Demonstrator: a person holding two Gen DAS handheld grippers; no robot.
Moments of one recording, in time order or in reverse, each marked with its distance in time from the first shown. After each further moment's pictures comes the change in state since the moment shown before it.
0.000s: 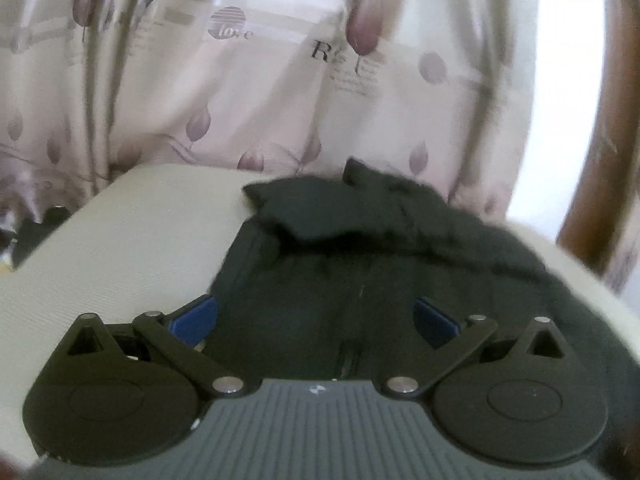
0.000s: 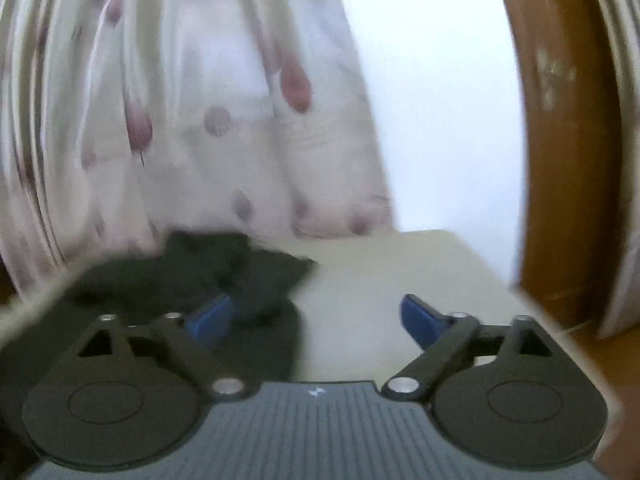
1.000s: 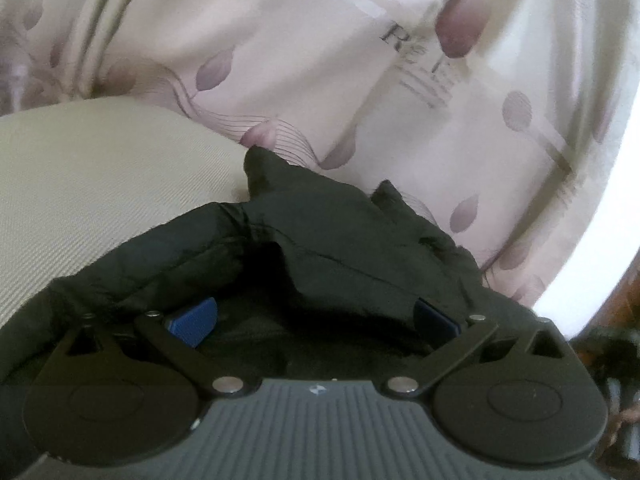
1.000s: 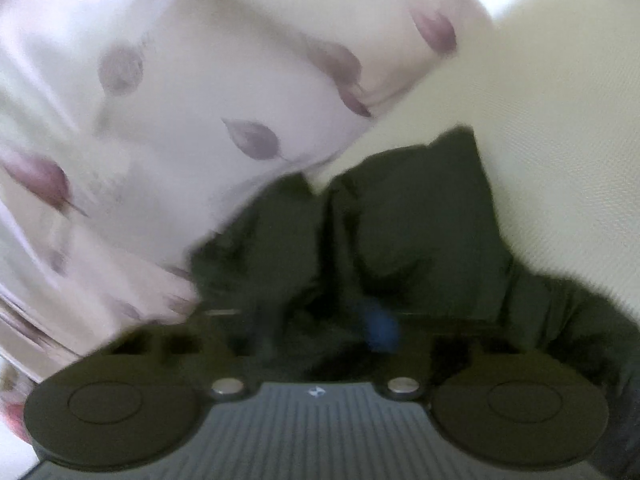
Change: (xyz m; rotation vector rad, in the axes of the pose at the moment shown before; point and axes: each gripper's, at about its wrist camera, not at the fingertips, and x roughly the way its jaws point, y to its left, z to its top) left arm 0.186 -0.010 0.029 -0.397 -0.062 0.007; right arm 0.383 0.083 0.019 0.651 0.327 0.240
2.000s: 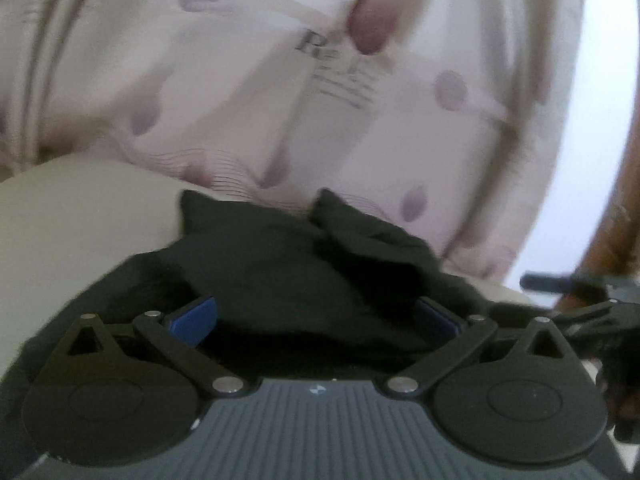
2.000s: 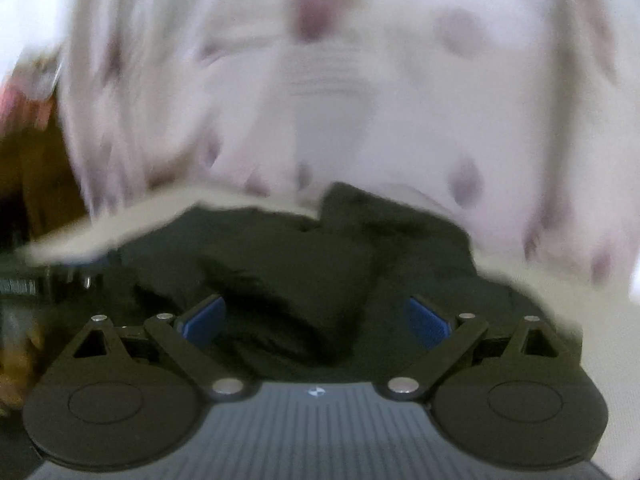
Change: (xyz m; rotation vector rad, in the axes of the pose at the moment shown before) left arm -0.016 -0.042 0.010 0.196 -0.016 -0.065; right arm -0.013 0.174 -0.109 -1.030 -0.017 0.021
